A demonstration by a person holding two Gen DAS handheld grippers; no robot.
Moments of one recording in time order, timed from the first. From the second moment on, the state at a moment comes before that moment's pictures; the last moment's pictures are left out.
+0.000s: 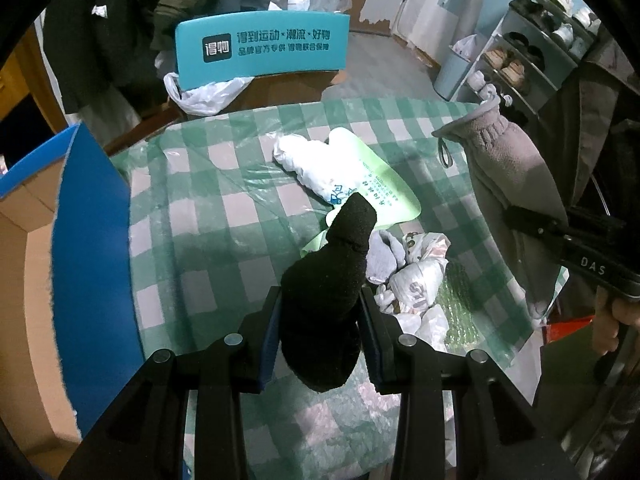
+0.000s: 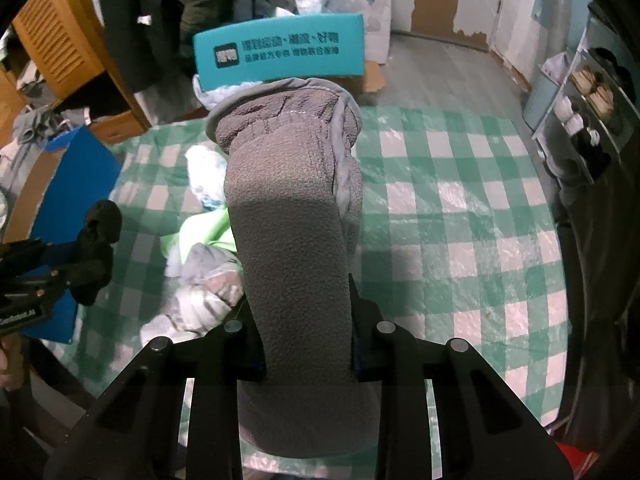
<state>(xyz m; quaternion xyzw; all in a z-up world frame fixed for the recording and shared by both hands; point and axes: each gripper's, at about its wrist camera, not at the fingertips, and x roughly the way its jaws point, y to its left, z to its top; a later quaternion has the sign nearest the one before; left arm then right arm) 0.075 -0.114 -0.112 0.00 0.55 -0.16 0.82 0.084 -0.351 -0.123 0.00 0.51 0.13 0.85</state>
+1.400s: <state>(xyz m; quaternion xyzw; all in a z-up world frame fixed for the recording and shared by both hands) 0.029 -0.025 -0.045 0.01 0.49 -0.10 0.87 0.075 -0.220 -0.048 -0.05 0.46 0.27 0.84</state>
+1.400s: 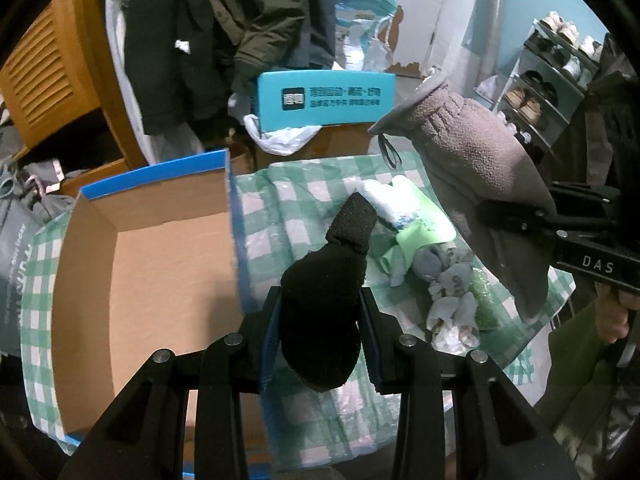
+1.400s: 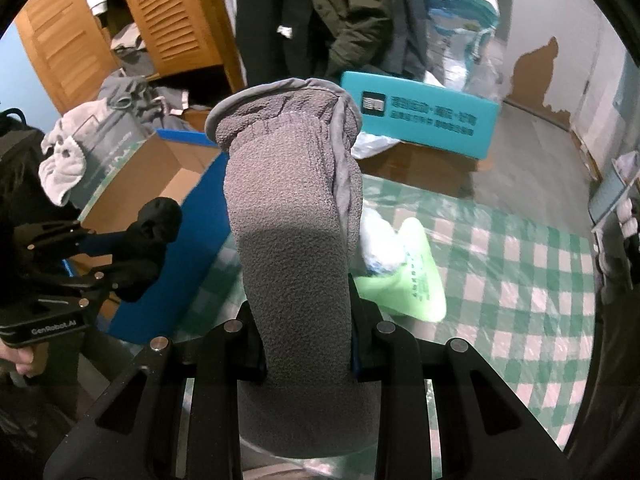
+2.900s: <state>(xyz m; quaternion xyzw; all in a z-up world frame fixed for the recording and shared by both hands) 0.010 0.147 -0.055 -0.06 0.48 0.05 0.87 0.082 0.019 -0.051 -0.14 0.47 0.41 0.77</state>
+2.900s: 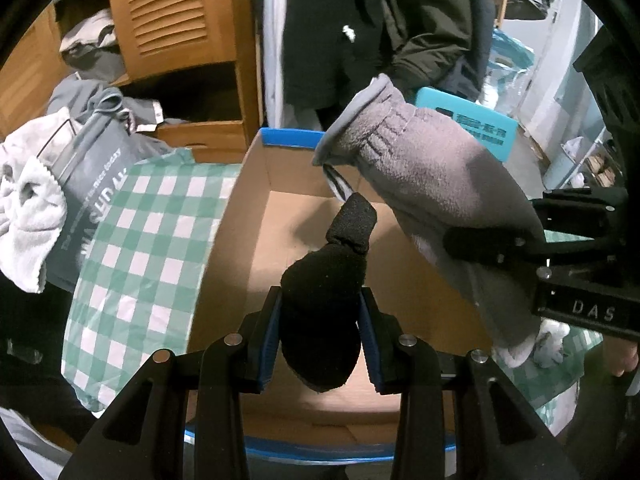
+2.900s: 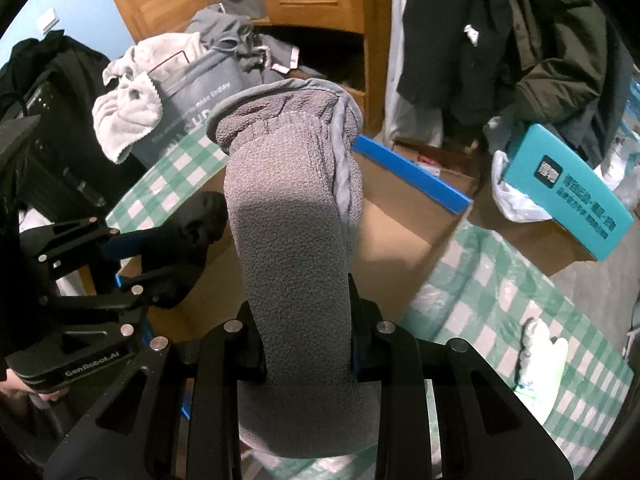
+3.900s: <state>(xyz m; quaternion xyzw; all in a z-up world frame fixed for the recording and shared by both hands) 0.006 0.156 -0.056 -0.07 0.49 0.07 0.87 0.084 0.022 -0.052 -0.12 0.49 0.40 0.77</state>
